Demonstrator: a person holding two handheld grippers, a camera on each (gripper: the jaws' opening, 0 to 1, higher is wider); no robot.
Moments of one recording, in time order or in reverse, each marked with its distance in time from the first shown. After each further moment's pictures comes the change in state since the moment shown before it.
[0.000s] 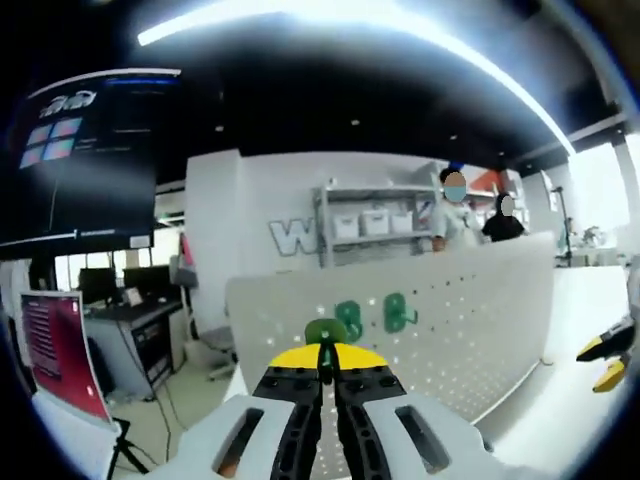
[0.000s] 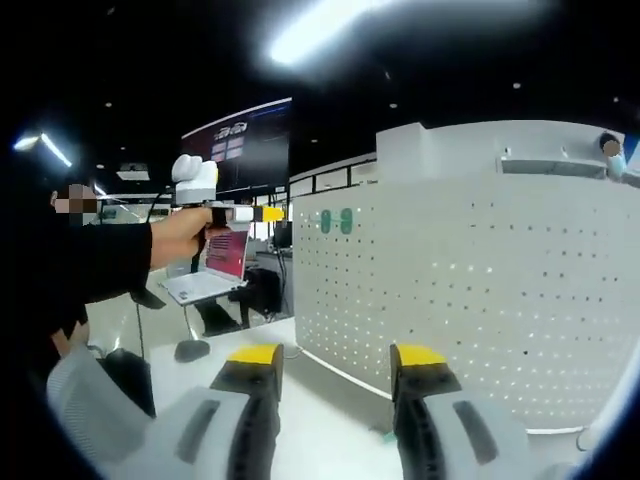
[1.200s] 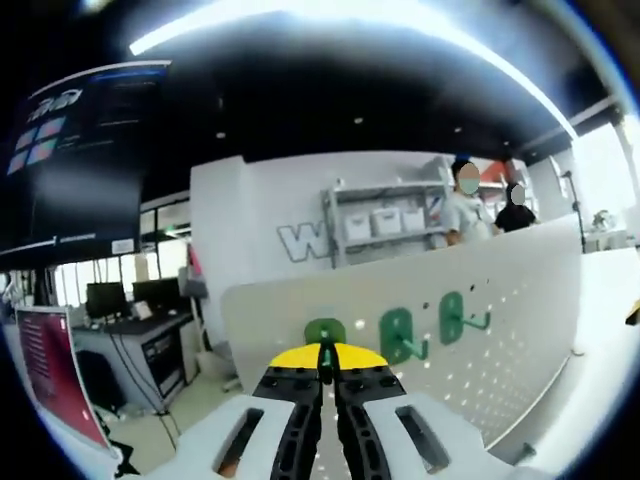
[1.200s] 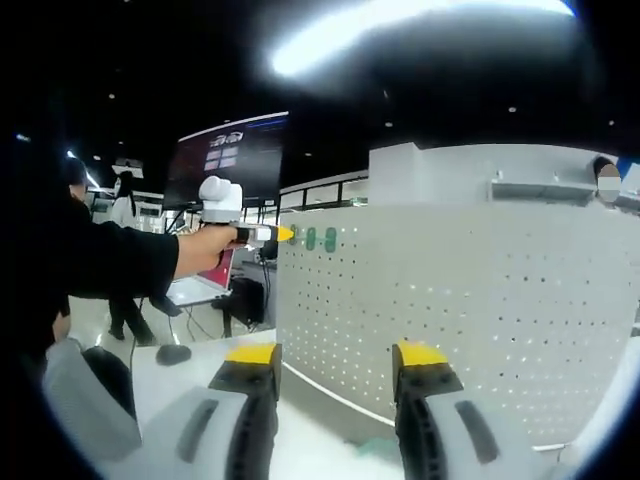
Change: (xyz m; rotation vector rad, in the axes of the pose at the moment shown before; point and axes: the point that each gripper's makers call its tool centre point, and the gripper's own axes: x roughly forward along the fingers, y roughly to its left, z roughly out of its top) left arm 0.051 0.024 -0.011 0.044 -0.023 0.046; right arm -0.006 -0.017 0.013 -0.059 -0.060 -0.061
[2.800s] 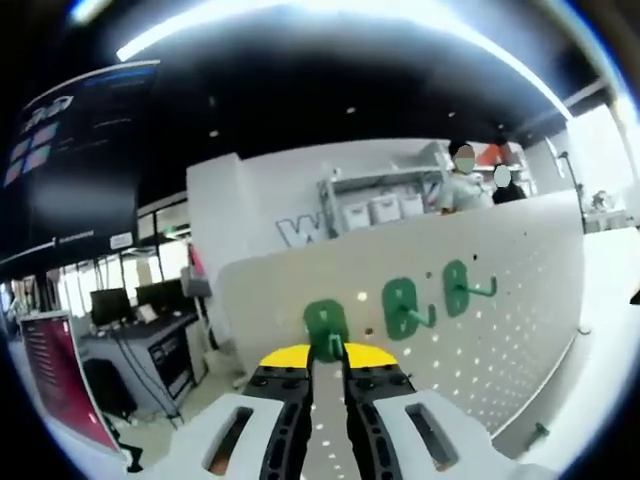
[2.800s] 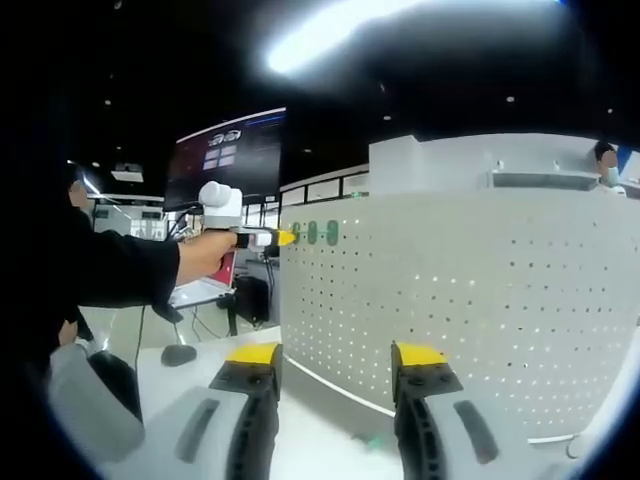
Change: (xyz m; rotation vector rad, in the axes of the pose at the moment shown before) left arm -0.006 0.001 -0.016 0.048 0.028 0.005; right arm 0.003 0.002 -0.007 0.033 0.019 0.014
